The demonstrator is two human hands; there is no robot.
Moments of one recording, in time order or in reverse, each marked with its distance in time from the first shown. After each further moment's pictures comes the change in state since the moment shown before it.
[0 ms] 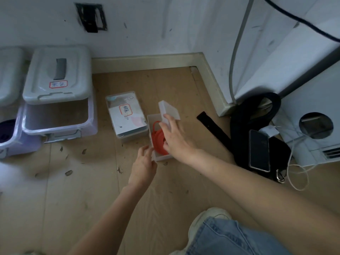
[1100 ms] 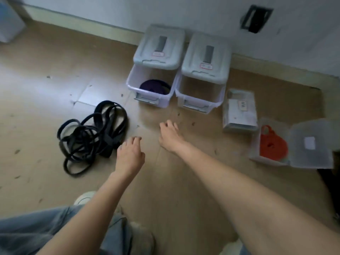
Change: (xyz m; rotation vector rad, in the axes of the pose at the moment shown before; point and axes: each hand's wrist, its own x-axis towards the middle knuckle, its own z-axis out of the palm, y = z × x) left_hand -0.182 -0.222 -0.167 0.287 0.277 -0.545; right_hand 0.031 -0.317 0.105 0.032 -0.399 -0.243
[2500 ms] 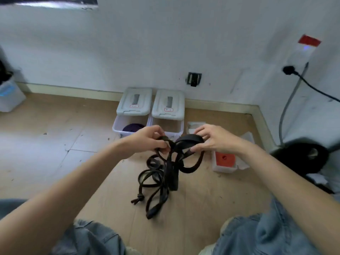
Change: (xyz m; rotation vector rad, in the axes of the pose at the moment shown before) left_hand -0.077 0.126 -0.204 -0.673 -0.491 0.486; right_hand -0.242 0.059 -0.200 0.286 0.131 -0.117
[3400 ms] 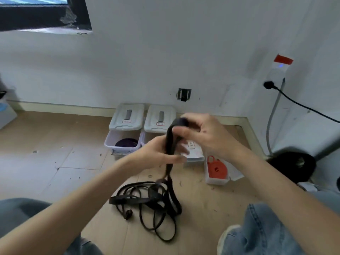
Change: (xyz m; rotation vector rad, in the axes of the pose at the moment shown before) left_hand 0.003 0.034 0.035 -0.112 -0.088 0.340; right_hand -0.033 -0.060 -0.023 0.152 0.373 -0.426
